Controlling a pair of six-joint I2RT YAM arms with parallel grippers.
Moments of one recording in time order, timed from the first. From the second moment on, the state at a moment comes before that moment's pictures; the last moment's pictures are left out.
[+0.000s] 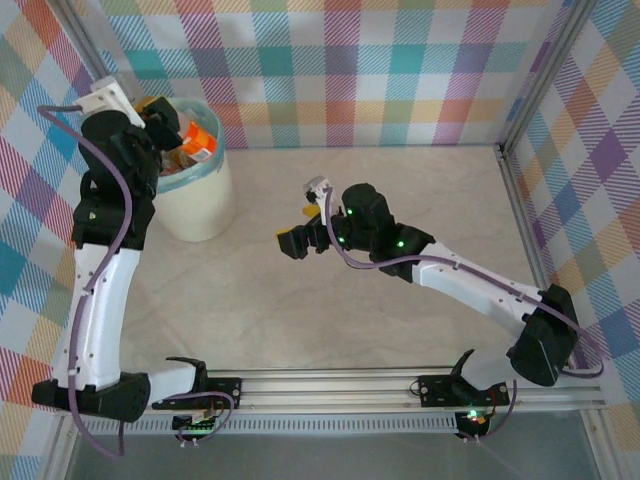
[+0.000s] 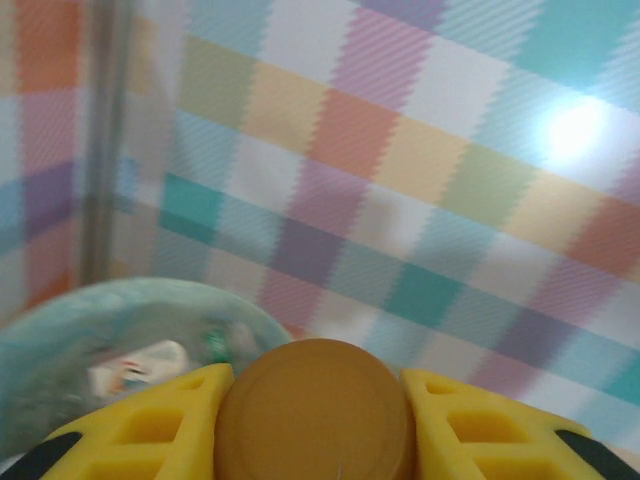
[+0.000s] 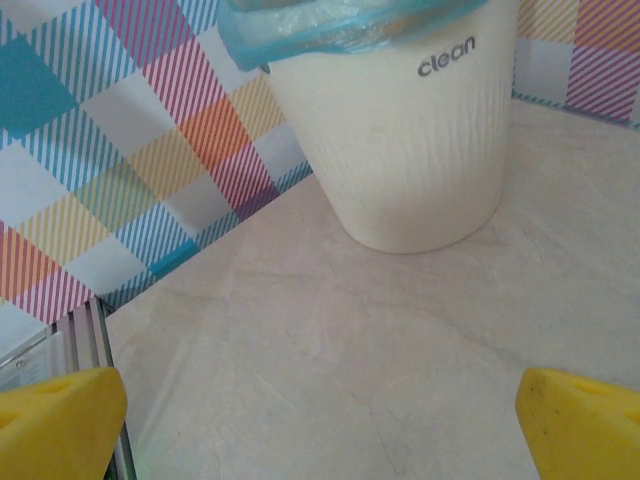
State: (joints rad) left arm -0.12 1.24 1.71 -0.50 -0.33 -0.33; right arm 0.87 1.44 1.23 -0.12 -0.25 0.25
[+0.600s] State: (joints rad) left arm 0.08 1.59 1.86 -0.44 -0.51 0.06; right arm 0.87 1.52 1.33 -0.20 -0.28 0.26
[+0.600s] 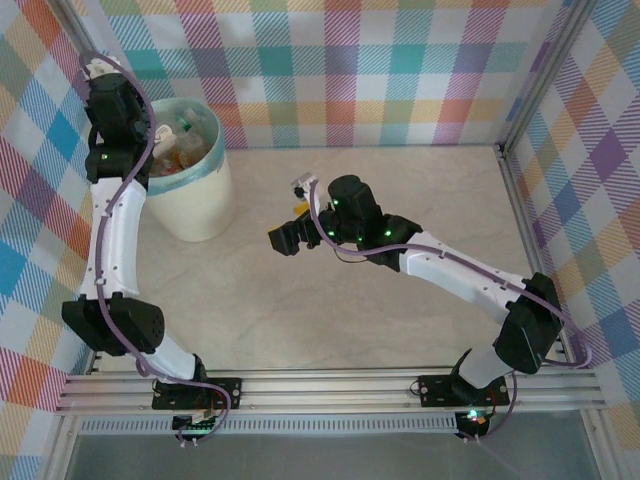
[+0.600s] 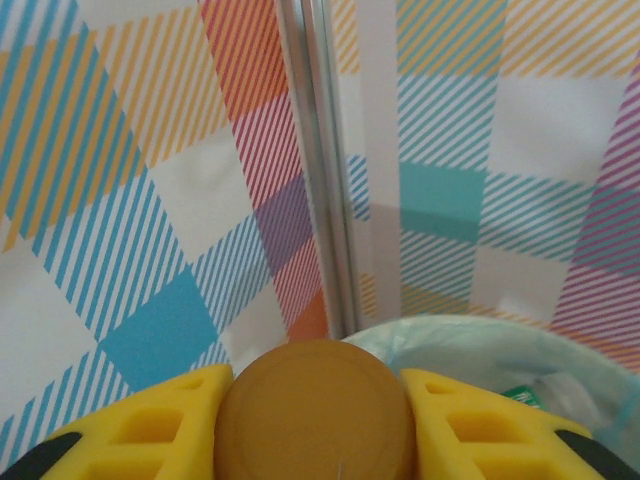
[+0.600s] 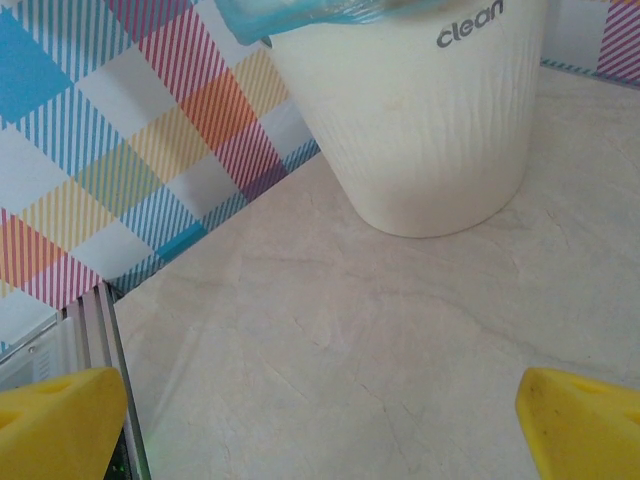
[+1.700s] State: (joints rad) left arm 0.11 1.71 1.81 -0.58 -0.09 0.09; right arm 0.87 1.53 1.34 -0.23 -0.28 0.26
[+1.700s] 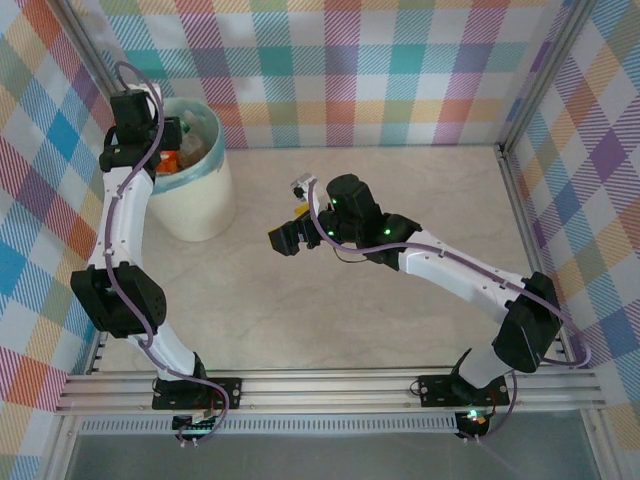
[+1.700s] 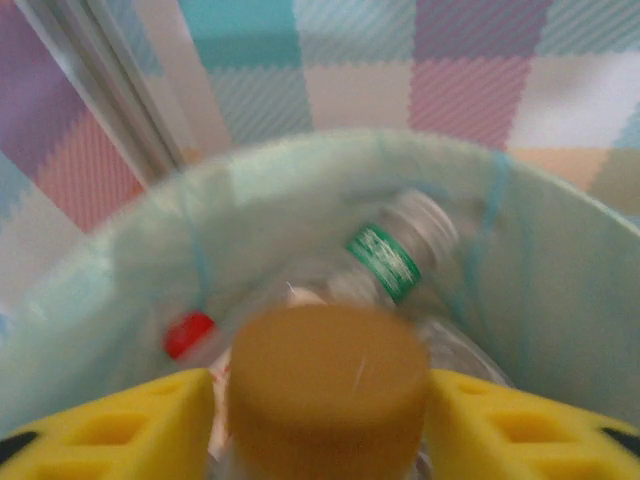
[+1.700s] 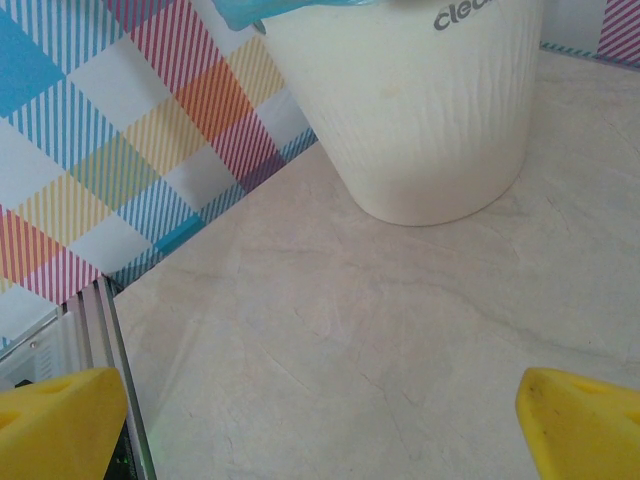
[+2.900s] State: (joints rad) left arm -0.27 0.65 0.60 -0.08 -0.13 -0.11; right arm 0.47 1.23 1.06 -0.18 0.12 0.22
